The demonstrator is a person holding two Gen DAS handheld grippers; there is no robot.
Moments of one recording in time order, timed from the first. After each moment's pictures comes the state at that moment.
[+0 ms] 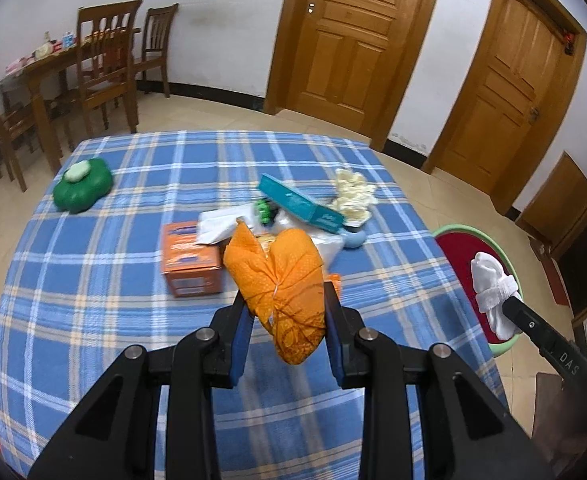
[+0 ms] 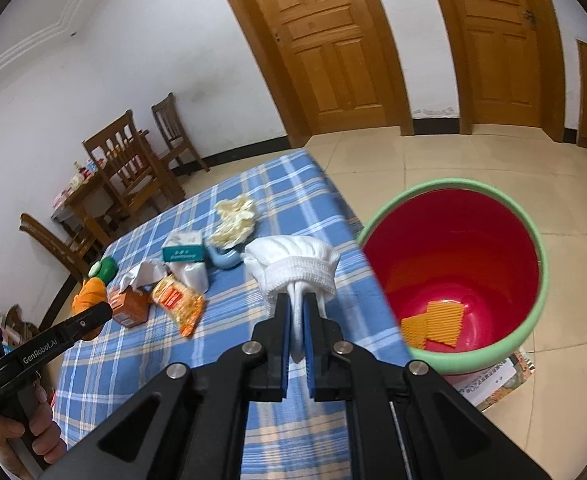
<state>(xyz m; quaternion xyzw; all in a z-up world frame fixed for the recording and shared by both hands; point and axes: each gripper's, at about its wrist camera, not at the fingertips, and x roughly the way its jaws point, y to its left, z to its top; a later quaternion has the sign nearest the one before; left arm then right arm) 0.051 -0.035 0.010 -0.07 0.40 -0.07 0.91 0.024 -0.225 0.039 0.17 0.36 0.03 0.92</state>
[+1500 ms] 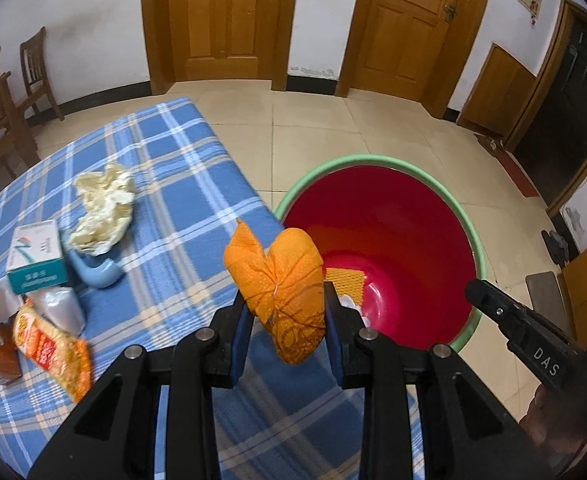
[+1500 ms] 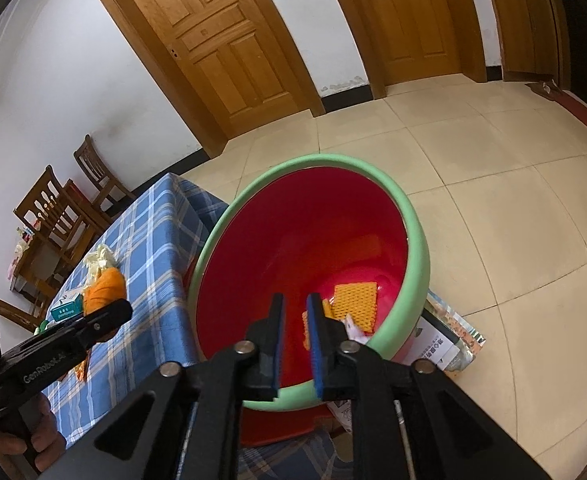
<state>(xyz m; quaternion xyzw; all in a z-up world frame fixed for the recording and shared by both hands) 0.110 -0.238 -0.027 0.05 0.46 -0.23 0.86 0.018 -0.361 -0.010 0.25 0.38 -0.09 0.89</state>
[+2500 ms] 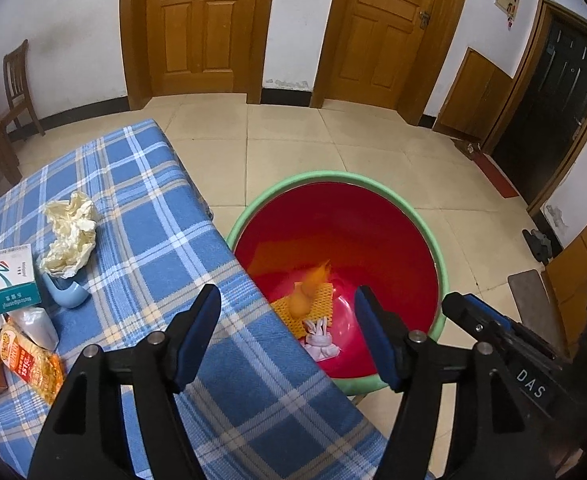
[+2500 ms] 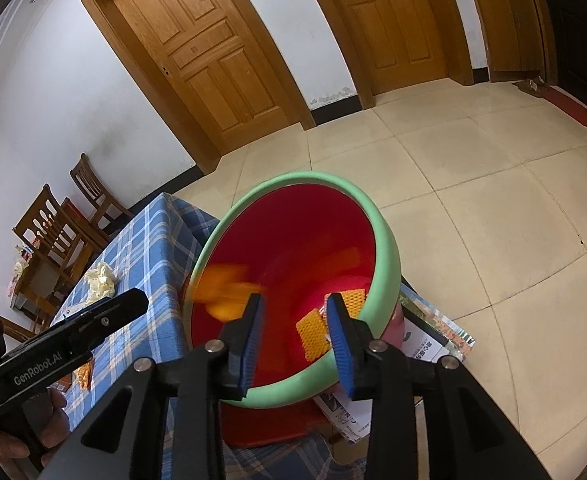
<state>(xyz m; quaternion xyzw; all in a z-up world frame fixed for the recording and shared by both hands) 0.100 -0.260 -0.011 0.05 0.44 -0.26 0.86 0.000 -0.374 -0.001 0.27 0.36 -0.11 0.89</state>
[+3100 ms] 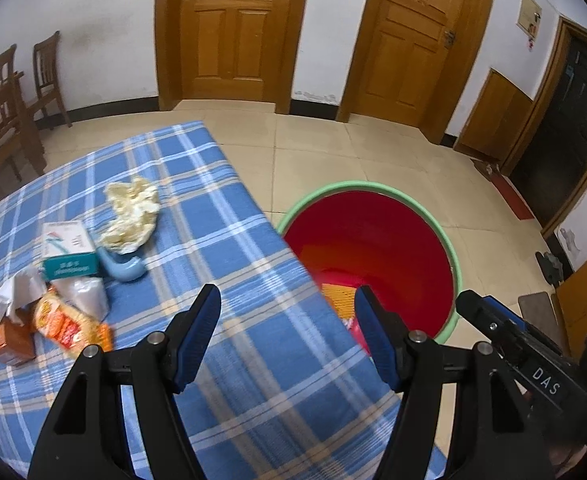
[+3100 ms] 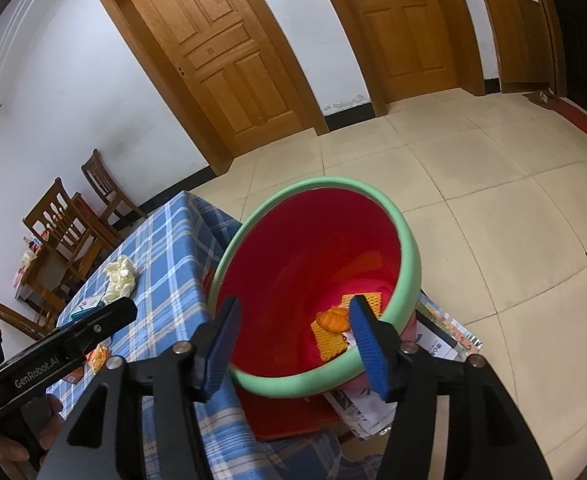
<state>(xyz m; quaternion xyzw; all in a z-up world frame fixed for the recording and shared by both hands) 0.085 -0.214 0.002 0.02 0.42 -0.21 0.88 -0.001 -0.349 0.015 0.25 0.35 -0.09 0.90</state>
